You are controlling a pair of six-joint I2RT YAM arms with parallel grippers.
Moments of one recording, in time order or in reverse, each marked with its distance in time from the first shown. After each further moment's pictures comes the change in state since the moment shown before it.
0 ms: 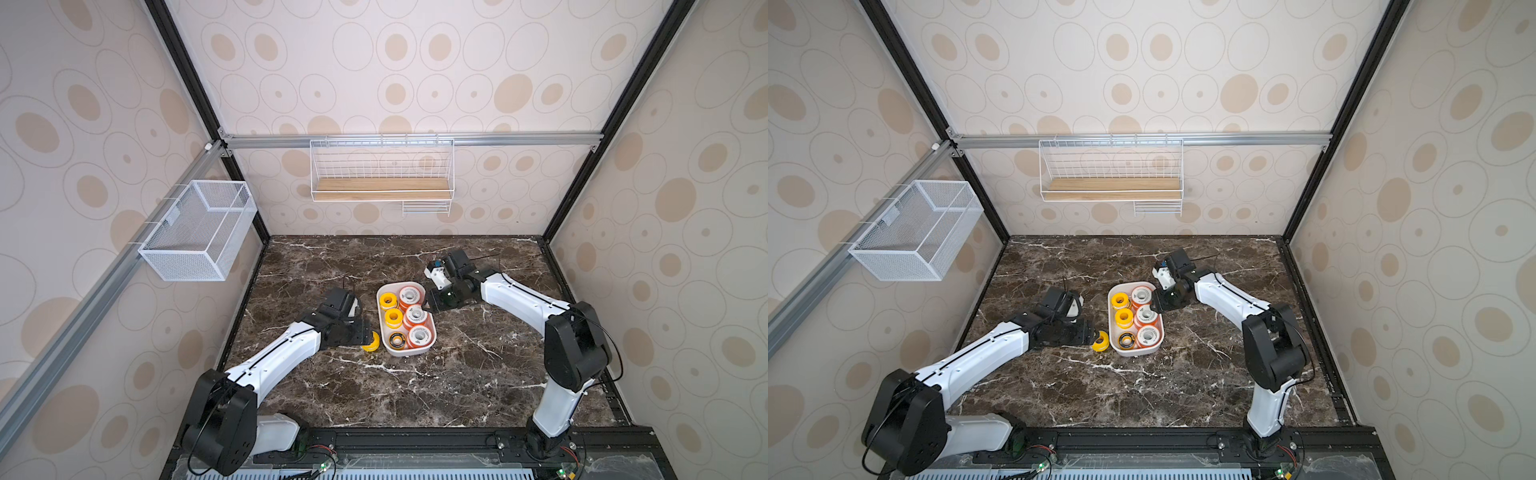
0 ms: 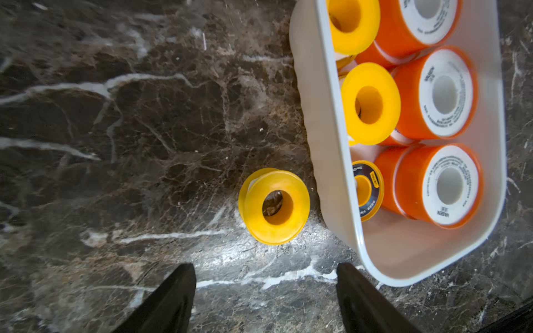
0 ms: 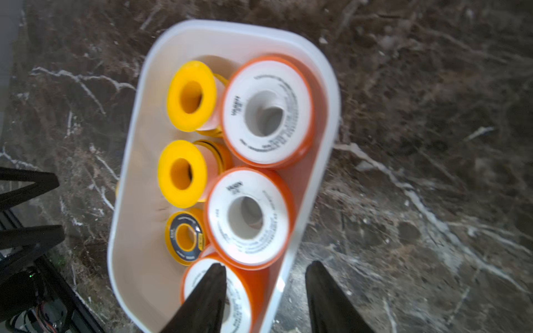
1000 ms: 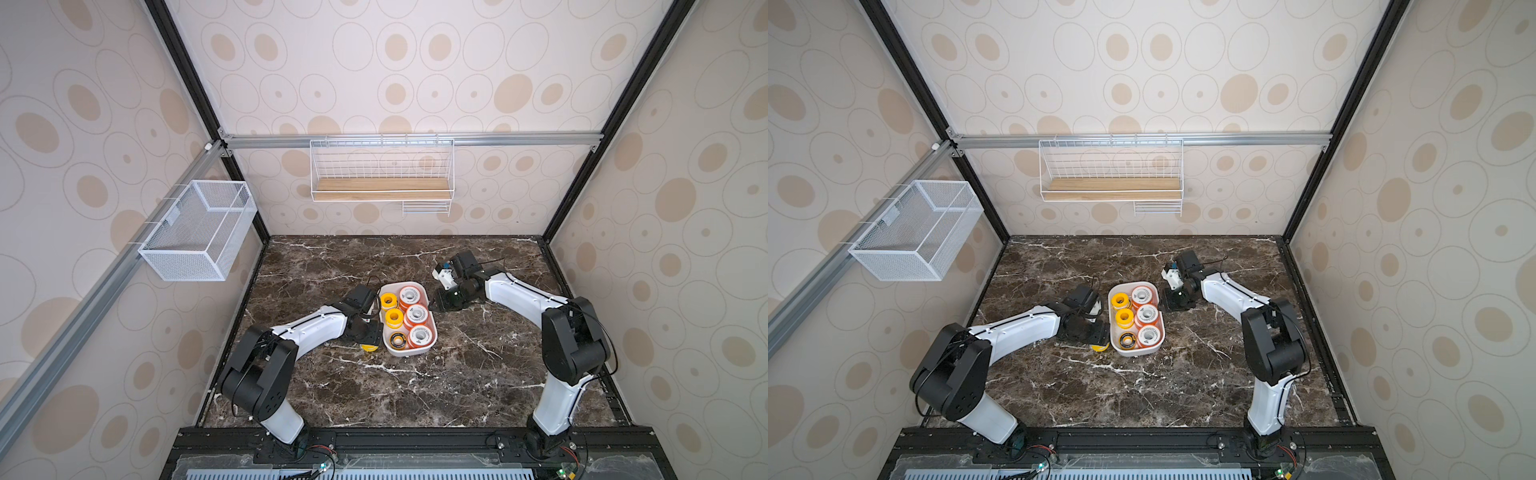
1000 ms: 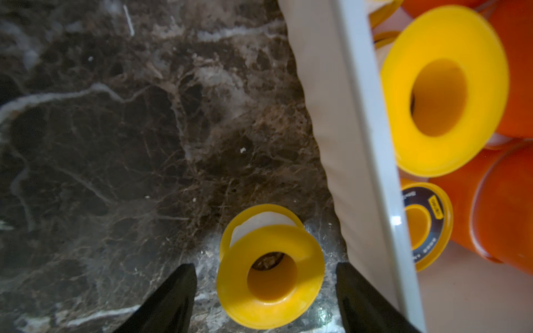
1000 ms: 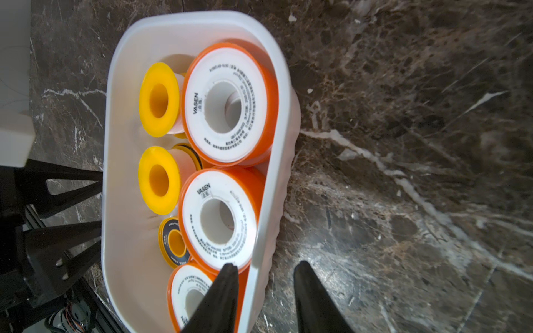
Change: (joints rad) left arm -0.058 0.277 0.118 0.029 -0.057 0.079; right arm -0.056 0.043 -0.004 0.028 -0.098 0.024
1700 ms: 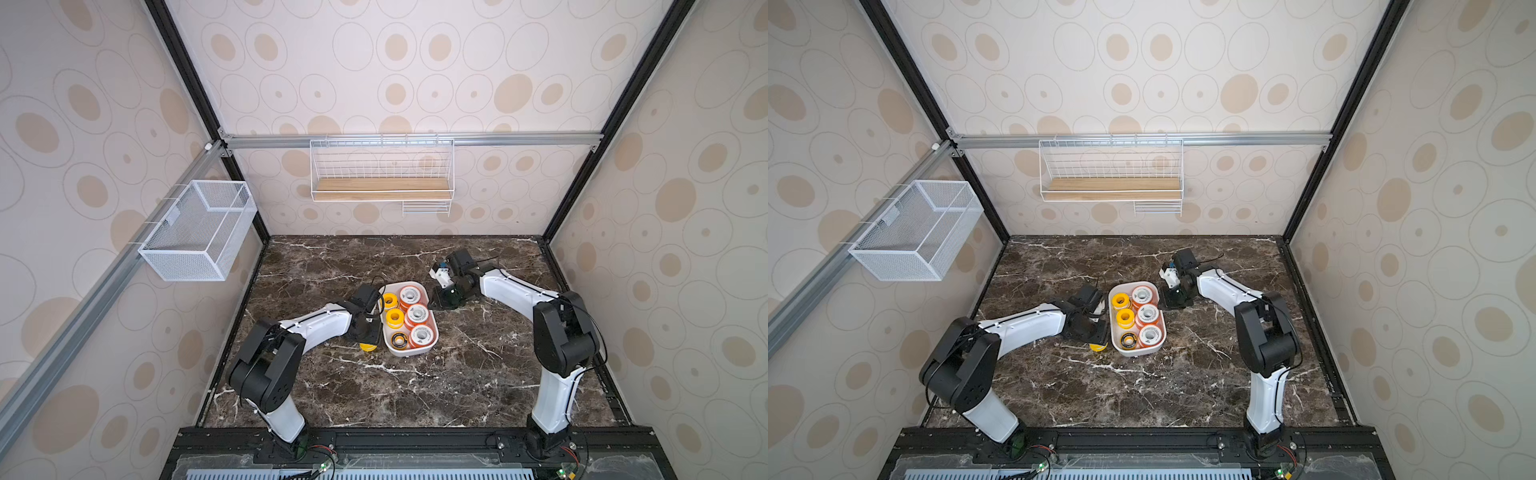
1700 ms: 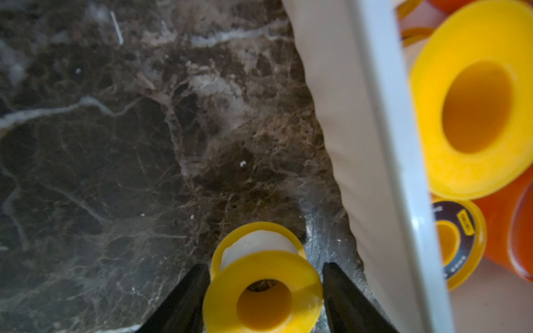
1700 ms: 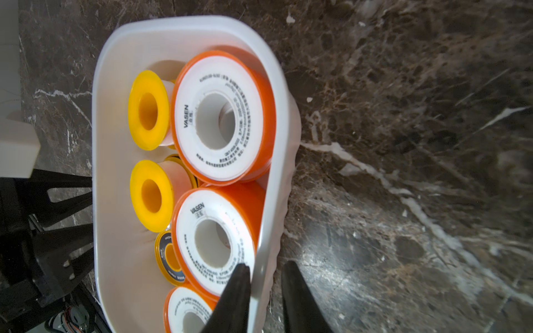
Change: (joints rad) left arm -0.011 0.052 0.028 -0.001 -0.045 0.014; right arm 0.000 0.067 0.061 -0.026 0.002 -0.004
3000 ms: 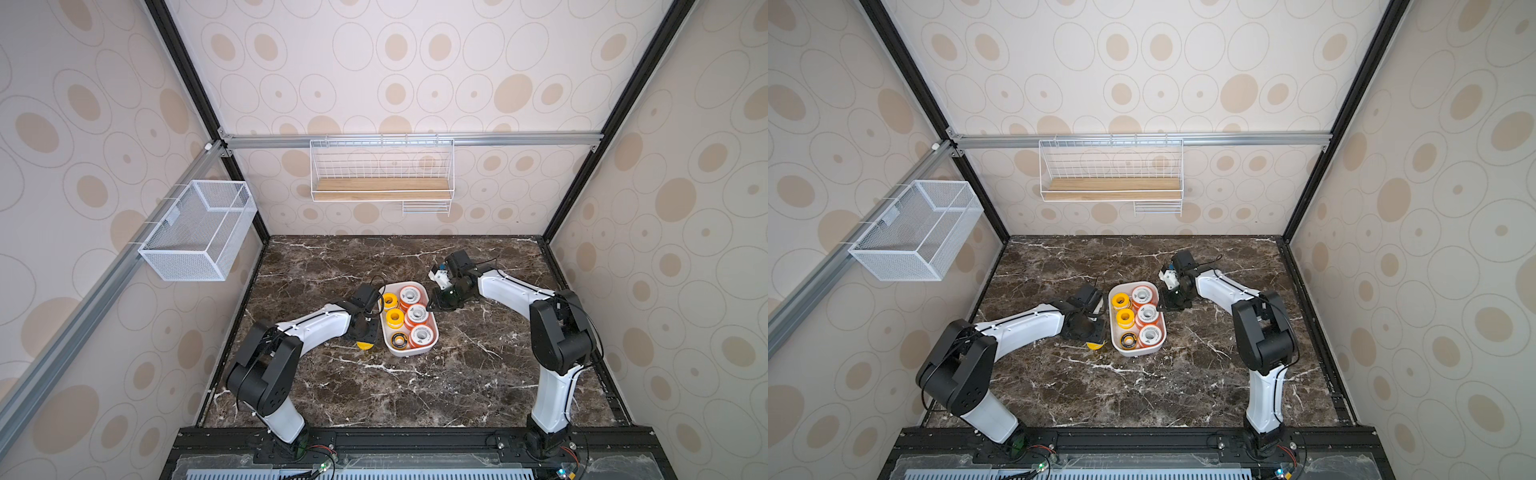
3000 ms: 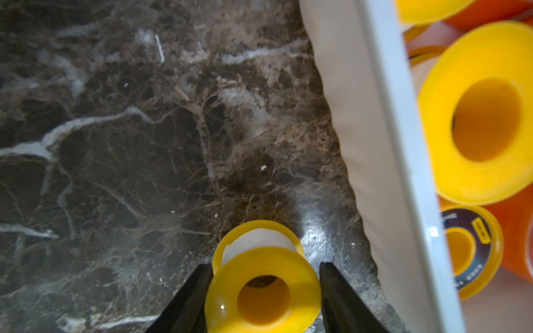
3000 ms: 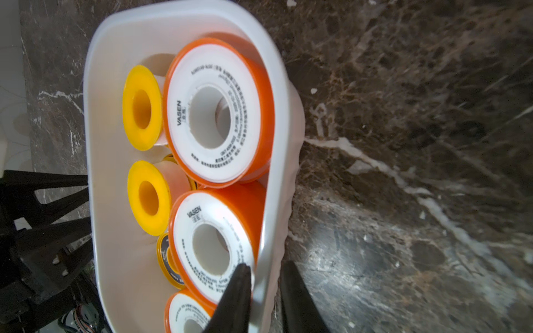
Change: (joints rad) left arm -0.004 -0.032 -0.005 -0.006 -0.065 -0.006; right arm 0.000 0.024 -0.006 0.013 -0.024 0.025
